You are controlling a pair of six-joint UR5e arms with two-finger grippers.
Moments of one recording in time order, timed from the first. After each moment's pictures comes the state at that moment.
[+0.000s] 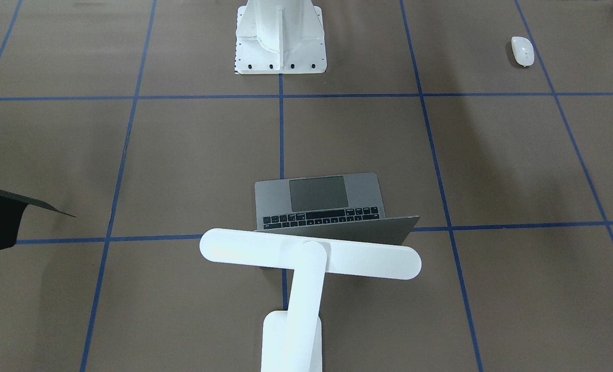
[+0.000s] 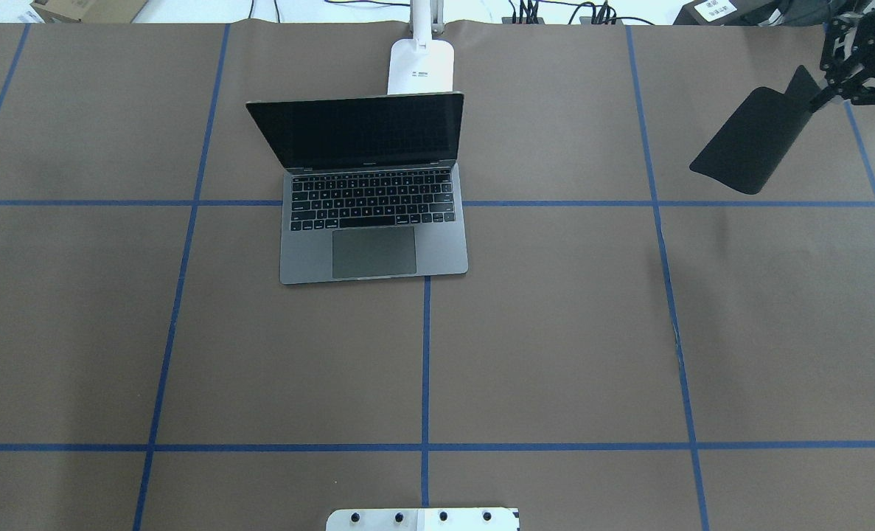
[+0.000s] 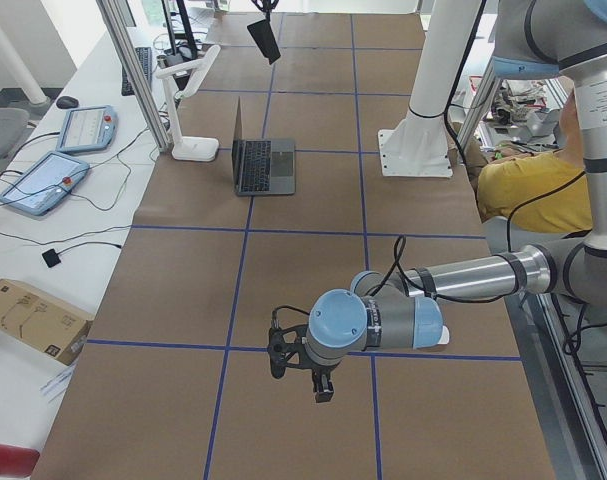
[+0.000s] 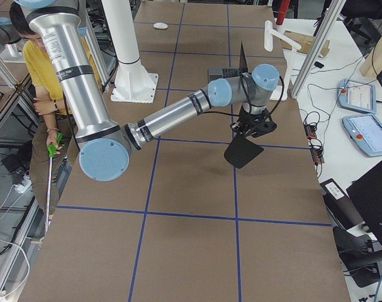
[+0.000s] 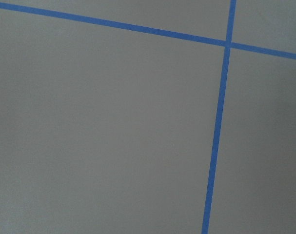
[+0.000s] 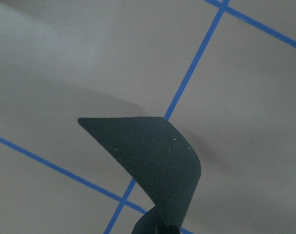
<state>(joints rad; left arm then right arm) -1.73 -1.28 -1.71 -1.71 -2.42 -0.03 1.29 -1.17 1.75 -1.83 2.44 1.49</state>
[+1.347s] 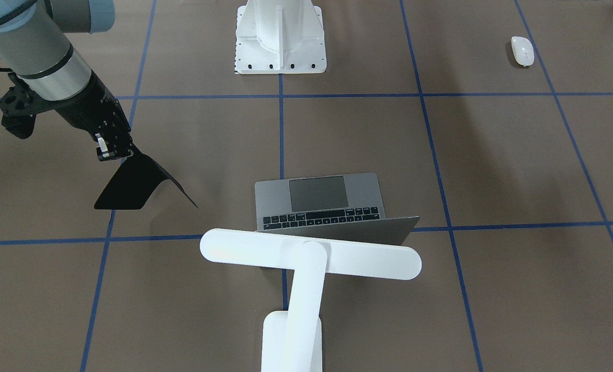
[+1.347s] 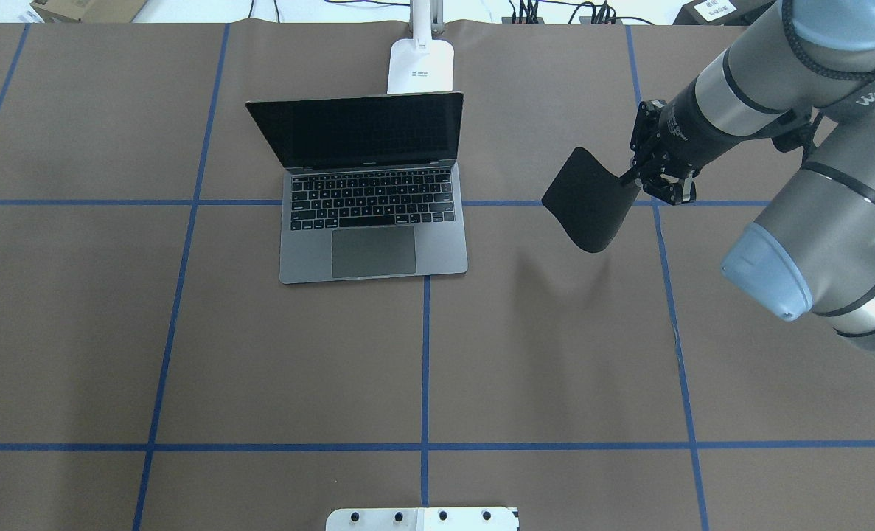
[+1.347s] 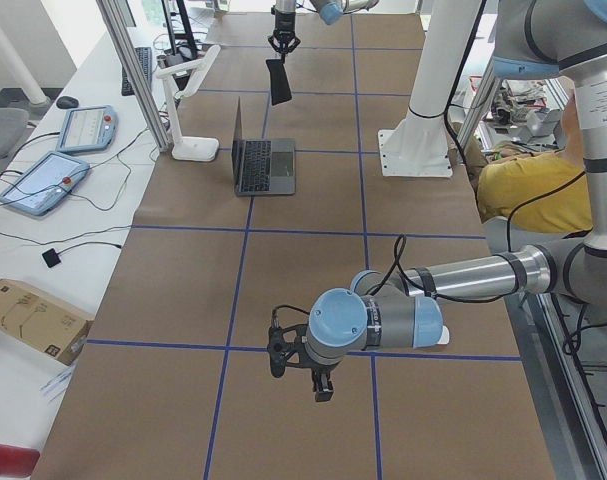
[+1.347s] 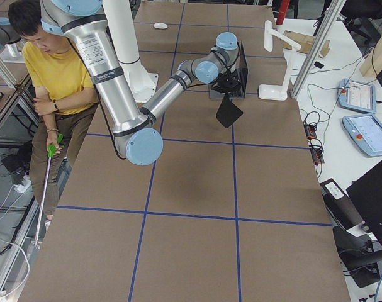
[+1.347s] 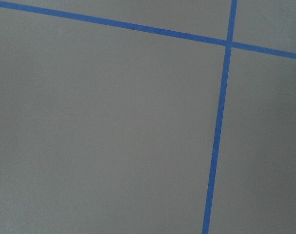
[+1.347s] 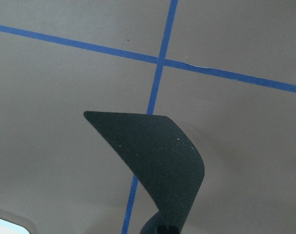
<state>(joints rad) -1.73 -1.28 -1.71 -1.71 -2.42 -0.03 0.88 -1.14 1.98 -1.65 2.15 2.34</state>
